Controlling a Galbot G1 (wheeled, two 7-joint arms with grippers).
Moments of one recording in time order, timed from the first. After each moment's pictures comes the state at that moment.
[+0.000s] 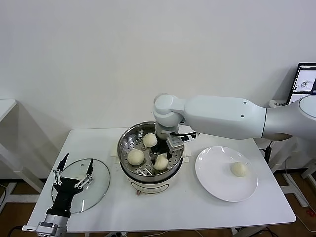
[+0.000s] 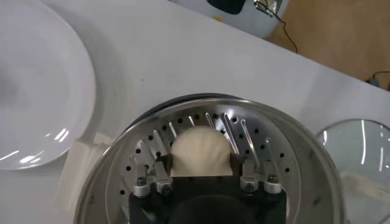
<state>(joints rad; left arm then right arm) 1.66 -1.29 -0.70 -2.06 -0.05 -0.30 0.03 0.56 1.20 -1.31 1.47 -0.28 0.82 -1.07</state>
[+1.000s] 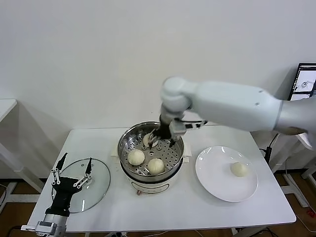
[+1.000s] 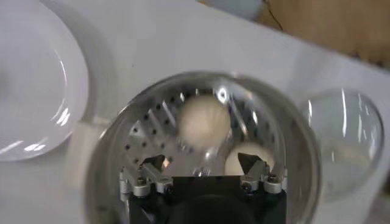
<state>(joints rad) 1.66 -1.29 -0.71 -2.06 -0.05 -0.30 0.02 0.65 1.04 -1.22 1.41 -0.04 0.56 -1.17</state>
